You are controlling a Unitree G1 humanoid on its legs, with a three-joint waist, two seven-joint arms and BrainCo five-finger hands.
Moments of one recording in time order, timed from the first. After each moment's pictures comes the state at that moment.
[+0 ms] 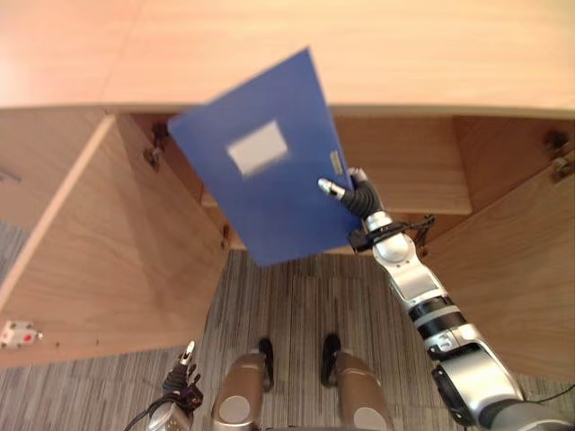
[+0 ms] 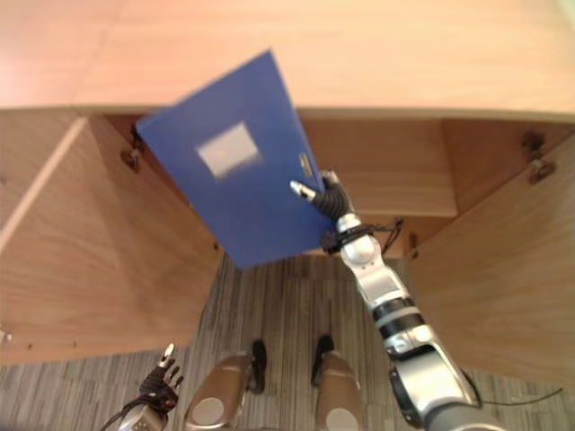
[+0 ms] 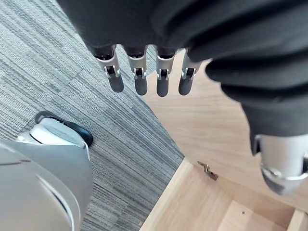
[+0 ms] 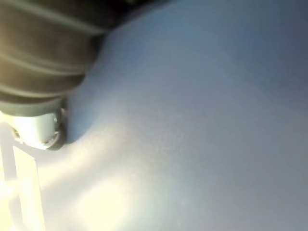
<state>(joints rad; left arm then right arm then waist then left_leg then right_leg) 0.02 0.11 0.20 0.96 -0.59 -0.15 -0.07 -0.62 -0.30 0.25 0.37 0.00 -0.15 -0.14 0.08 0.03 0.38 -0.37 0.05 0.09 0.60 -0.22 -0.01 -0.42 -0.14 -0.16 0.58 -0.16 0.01</state>
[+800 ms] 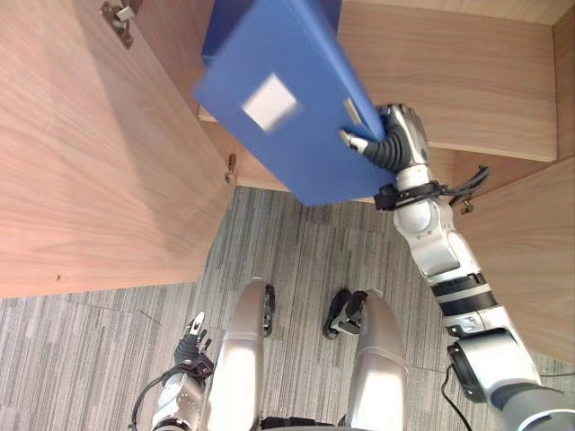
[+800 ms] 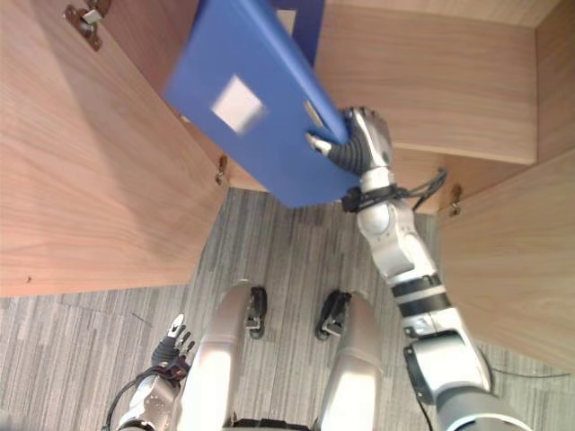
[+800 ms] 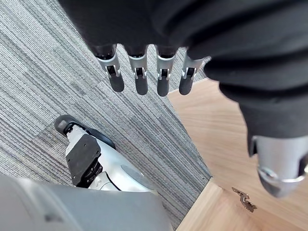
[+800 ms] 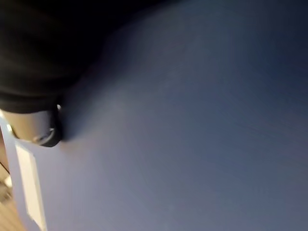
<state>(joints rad) -0.03 0.09 0.17 0.85 -0.60 -0.15 -0.06 -0.67 -0.47 0.19 0.24 -0.63 -0.04 -0.26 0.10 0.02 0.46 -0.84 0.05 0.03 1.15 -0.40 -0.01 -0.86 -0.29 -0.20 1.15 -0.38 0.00</state>
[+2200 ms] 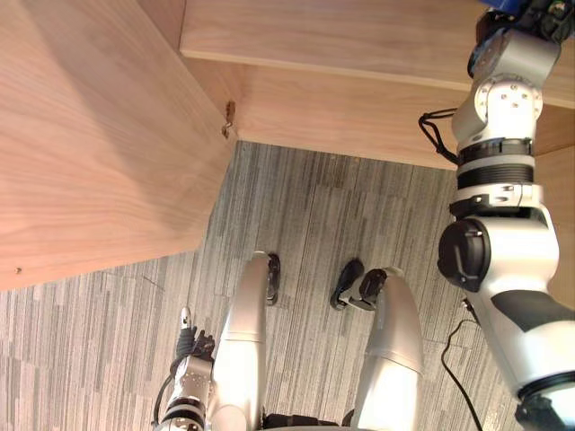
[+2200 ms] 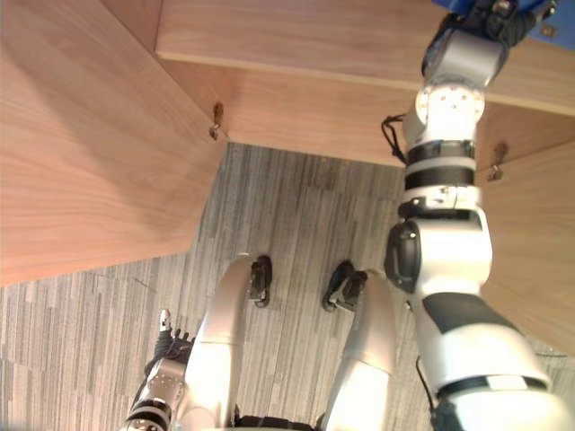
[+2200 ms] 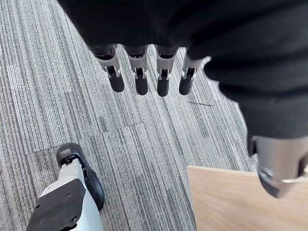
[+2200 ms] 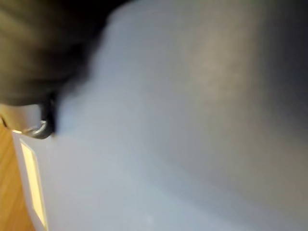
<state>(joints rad) -0.14 0.01 0.28 0.85 -0.92 -0.10 0.21 -1.44 -0.38 -0.21 0.77 1.55 -0.40 -0.55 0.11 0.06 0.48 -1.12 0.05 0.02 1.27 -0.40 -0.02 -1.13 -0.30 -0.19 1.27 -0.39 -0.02</state>
